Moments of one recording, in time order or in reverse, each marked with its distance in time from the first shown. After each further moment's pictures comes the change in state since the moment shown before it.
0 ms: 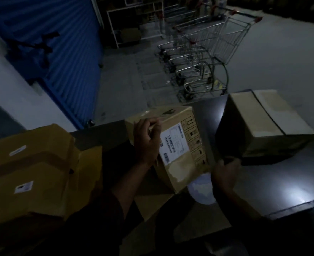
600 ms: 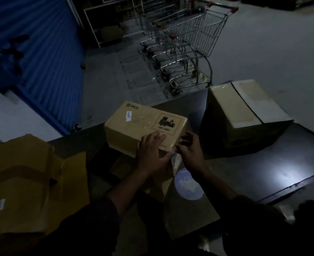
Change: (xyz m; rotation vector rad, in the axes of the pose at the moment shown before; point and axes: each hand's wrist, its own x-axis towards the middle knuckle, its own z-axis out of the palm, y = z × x) left_hand -0.036 -0.033 0.061 0.579 -0.586 0.077; right_hand 0.021 -0.018 0.023 0.175 -0.521 -0.206
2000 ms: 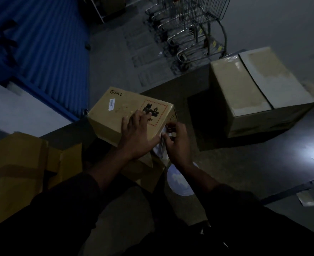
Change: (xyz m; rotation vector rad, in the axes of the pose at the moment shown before) left_hand 0.064 0.013 0.012 0.288 -0.122 0.001; right_hand 0.046 0.036 0.000 -0.051 0.035 -0.226
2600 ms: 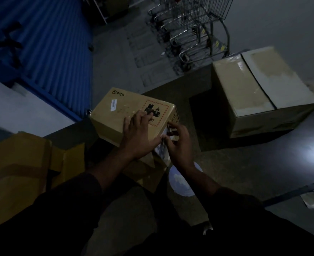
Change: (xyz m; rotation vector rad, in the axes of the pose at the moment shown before) left_hand -0.002 0.003 -0.004 -0.035 0.014 -0.010; right_hand -0.006 0.007 0.001 0.036 0.011 -0.034
